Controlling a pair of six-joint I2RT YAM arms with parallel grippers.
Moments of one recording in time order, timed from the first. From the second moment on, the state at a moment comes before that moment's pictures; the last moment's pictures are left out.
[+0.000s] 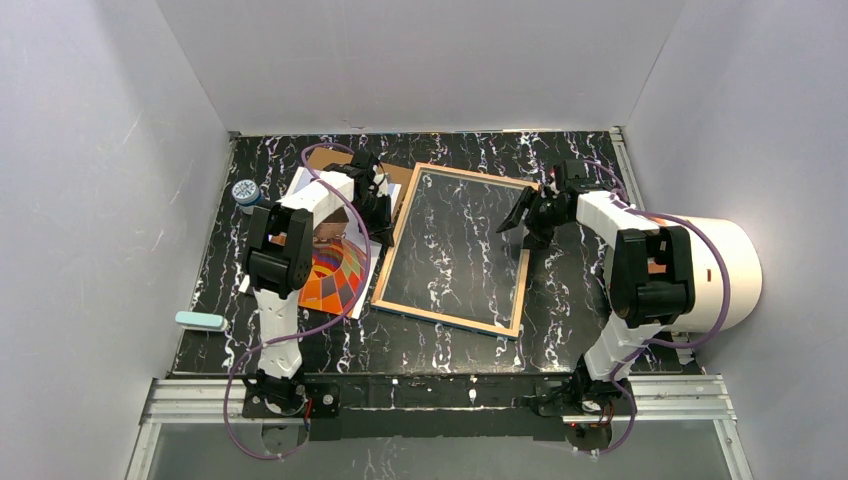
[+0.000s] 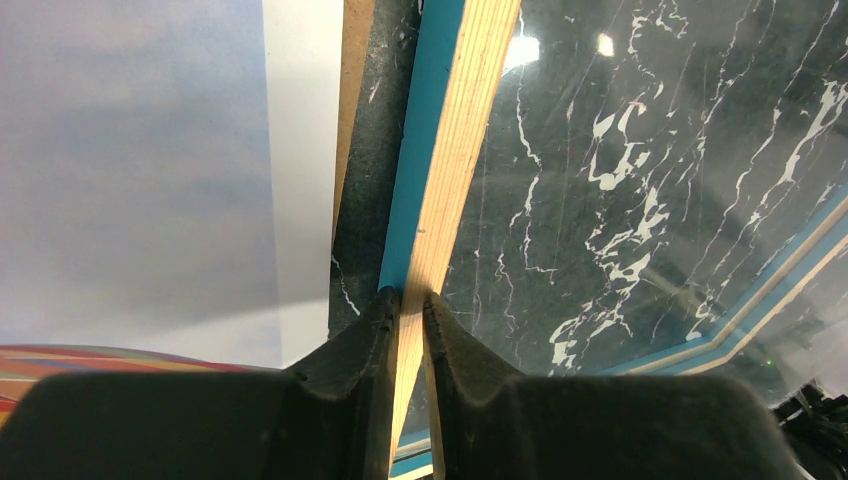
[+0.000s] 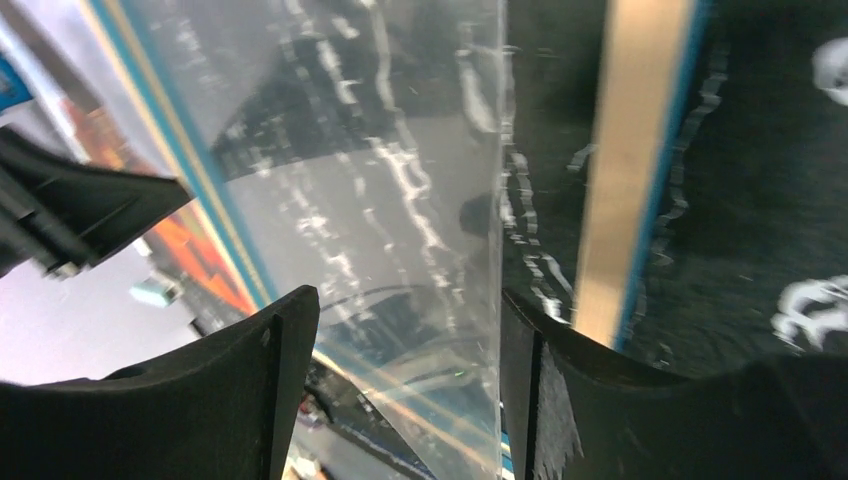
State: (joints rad) left arm -0.34 2.09 1.57 -0.81 0.34 -0.32; right arm 0.12 1.74 1.16 -0.53 -0.54 0.63
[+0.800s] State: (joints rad) left arm -0.34 2.09 1.56 -0.81 0.33 -0.33; right arm 0.21 1.71 1.15 -0.59 -0.41 0.58
